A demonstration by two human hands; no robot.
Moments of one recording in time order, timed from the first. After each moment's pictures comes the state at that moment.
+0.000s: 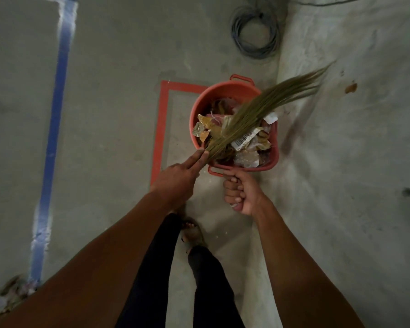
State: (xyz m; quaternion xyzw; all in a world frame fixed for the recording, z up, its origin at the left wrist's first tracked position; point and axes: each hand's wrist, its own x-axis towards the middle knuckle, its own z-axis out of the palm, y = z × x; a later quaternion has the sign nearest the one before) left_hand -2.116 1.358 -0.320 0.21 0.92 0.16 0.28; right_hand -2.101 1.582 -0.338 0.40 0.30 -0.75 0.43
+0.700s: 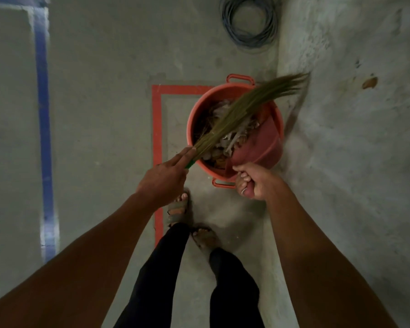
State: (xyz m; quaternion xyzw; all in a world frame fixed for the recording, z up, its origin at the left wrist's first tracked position) left_hand -2.205 1.325 -0.387 0.20 0.91 0.21 0.29; right_hand -2.205 1.592 -0.391 0.61 0.32 -0.59 0.41
